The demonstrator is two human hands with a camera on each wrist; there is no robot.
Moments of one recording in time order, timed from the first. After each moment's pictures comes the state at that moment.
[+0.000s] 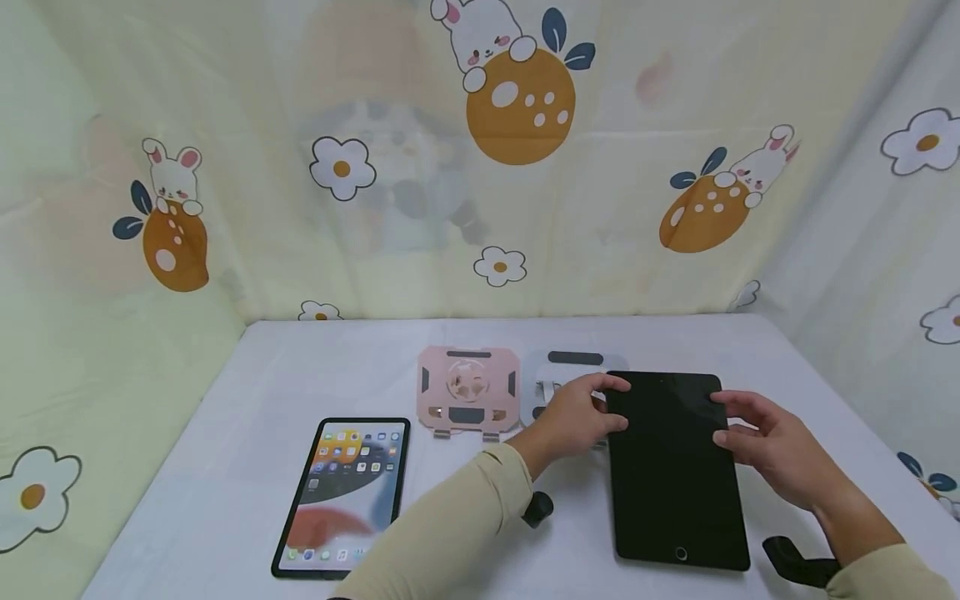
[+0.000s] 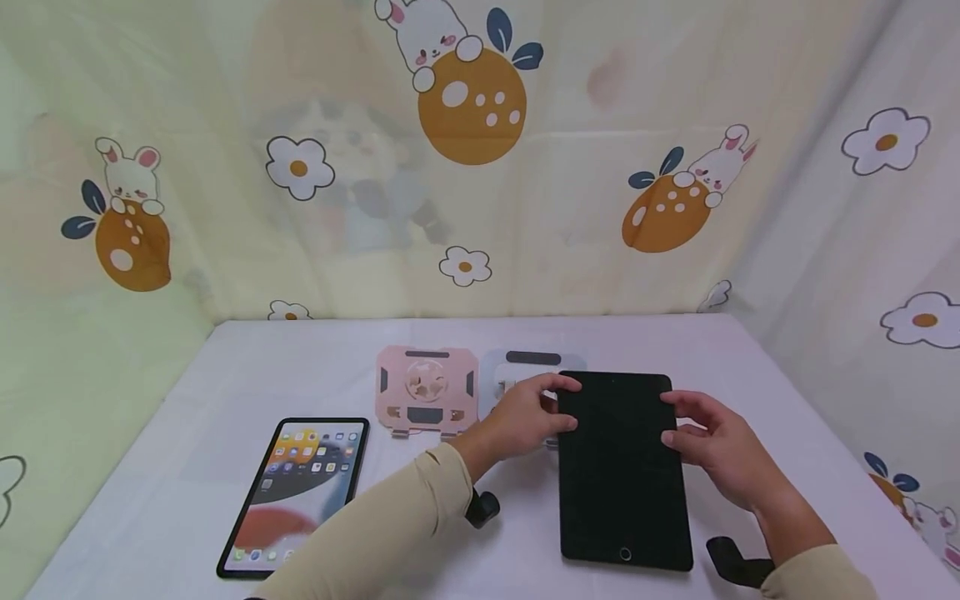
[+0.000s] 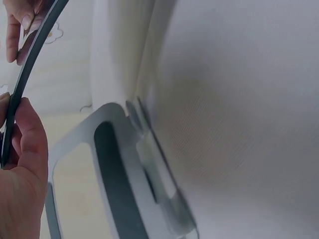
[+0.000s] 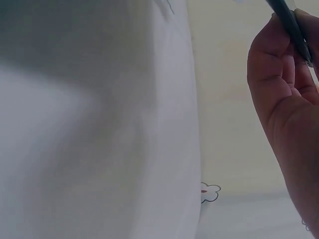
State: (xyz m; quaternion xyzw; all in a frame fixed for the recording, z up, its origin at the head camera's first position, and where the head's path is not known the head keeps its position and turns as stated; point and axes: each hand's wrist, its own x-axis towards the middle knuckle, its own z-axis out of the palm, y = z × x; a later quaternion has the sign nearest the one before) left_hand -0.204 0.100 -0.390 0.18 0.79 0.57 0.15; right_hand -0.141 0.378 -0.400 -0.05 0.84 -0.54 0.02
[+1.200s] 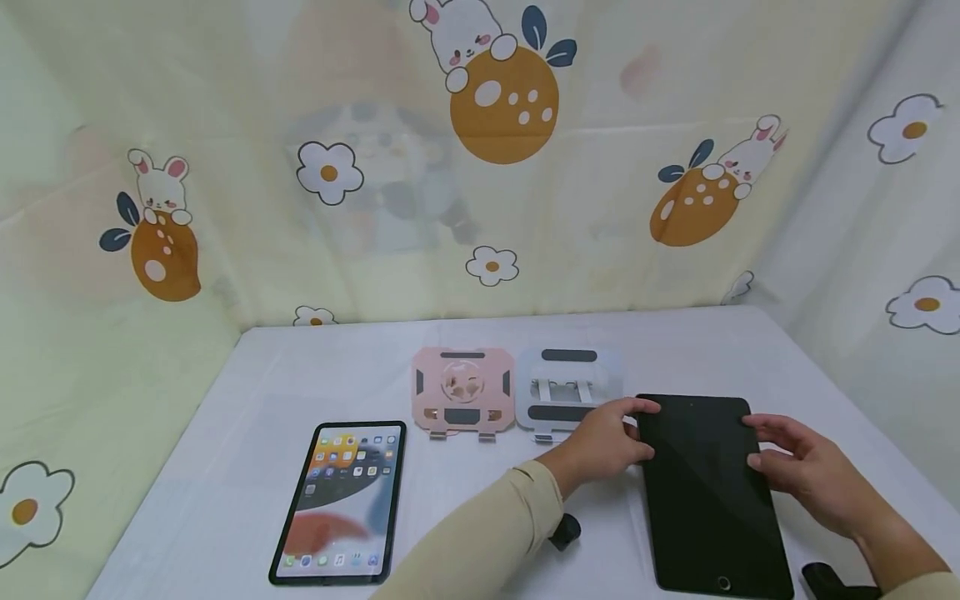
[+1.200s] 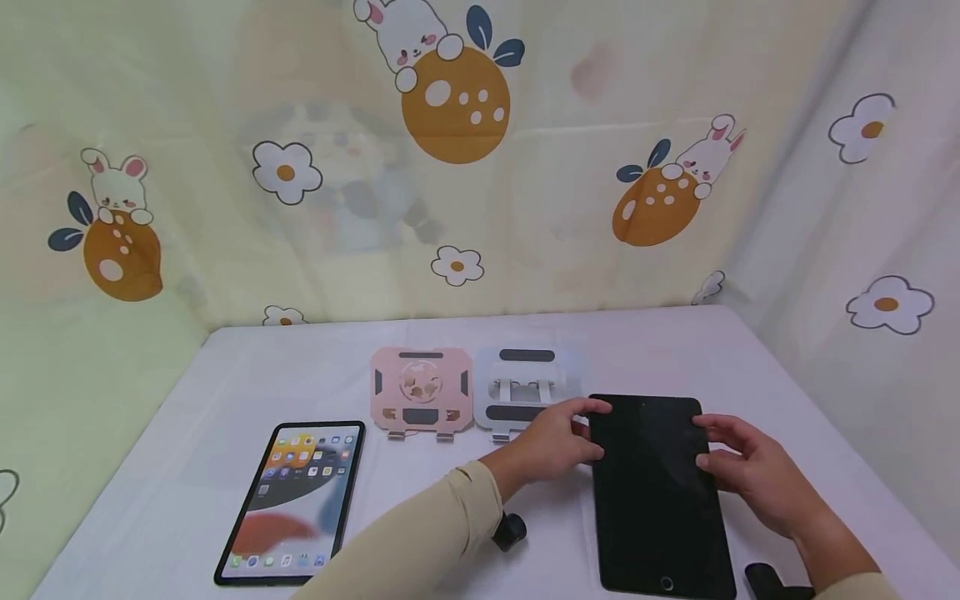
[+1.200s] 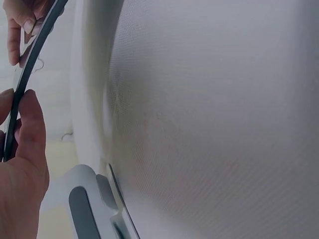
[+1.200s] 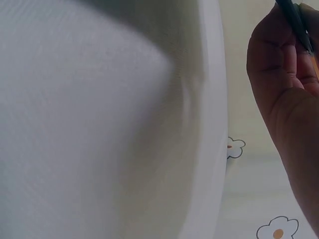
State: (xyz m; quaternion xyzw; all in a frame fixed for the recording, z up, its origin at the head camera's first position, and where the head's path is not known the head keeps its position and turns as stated) left_hand -0.182 0.137 -0.409 0.18 0.79 0.55 0.20; right_hand -0.118 0.422 -0.434 -0.02 0.82 -0.57 0.03
